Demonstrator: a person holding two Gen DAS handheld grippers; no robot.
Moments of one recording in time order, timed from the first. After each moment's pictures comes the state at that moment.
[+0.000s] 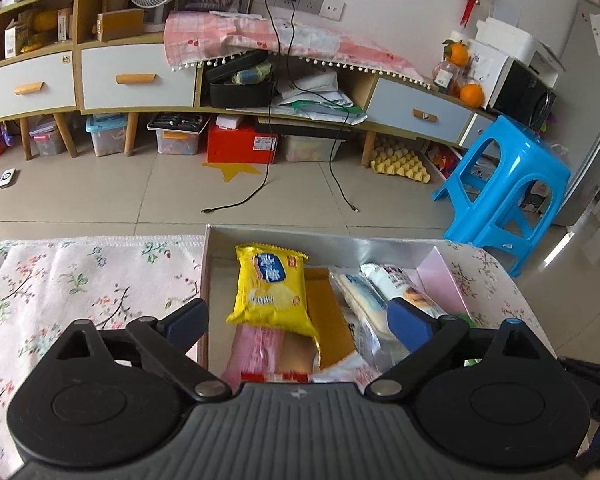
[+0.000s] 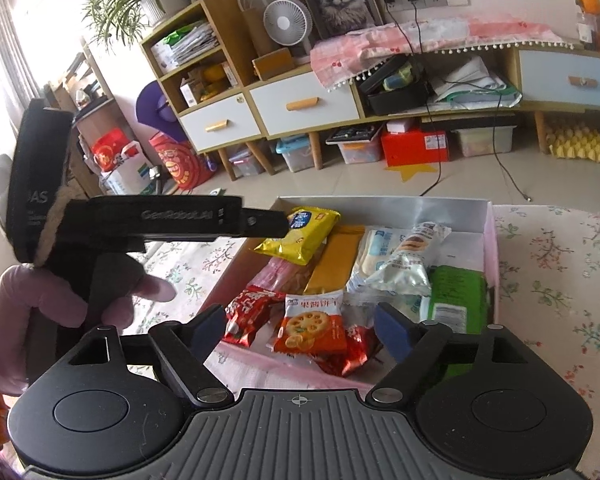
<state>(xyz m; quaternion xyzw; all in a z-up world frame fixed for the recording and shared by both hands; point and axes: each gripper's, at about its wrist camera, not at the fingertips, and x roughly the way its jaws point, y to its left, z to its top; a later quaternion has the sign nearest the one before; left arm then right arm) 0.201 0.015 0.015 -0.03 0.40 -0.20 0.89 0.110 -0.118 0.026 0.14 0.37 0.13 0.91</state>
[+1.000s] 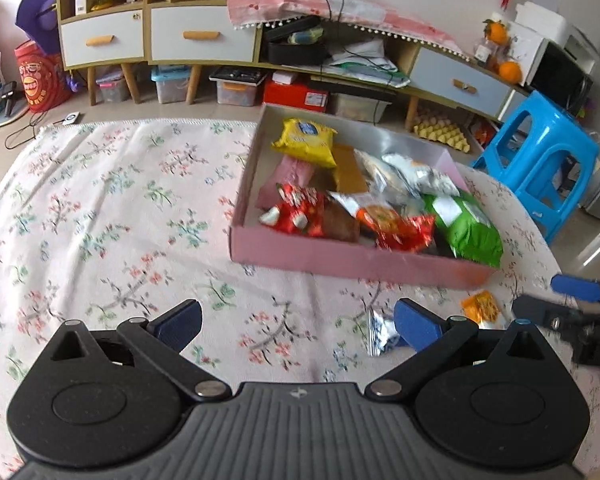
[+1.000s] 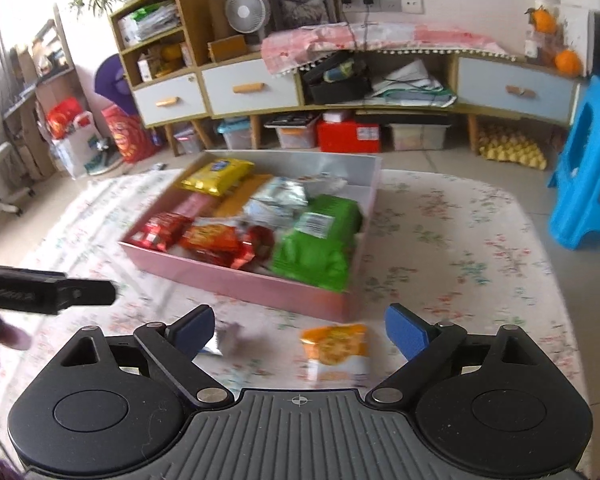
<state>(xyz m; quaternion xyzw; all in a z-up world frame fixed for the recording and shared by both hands) 0.093 0.029 -0.010 -0.03 0.44 -0.12 0.89 0.037 -0.161 0.007 0.06 0.38 0.05 0.92</state>
